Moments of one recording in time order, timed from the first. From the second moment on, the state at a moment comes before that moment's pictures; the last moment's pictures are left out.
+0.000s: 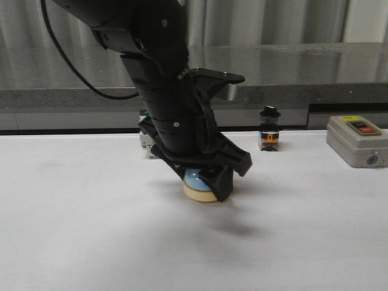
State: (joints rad) left arm -0.74 2.07 -1.44 0.06 0.55 -0.01; right arm 0.07 -0.01 0.03 -0.03 0.07 0.12
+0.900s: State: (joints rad) left arm -0.74 2.04 -1.44 0.04 0.58 0.01; right arm 0.07 -0.01 0.03 -0.03 0.07 0.12
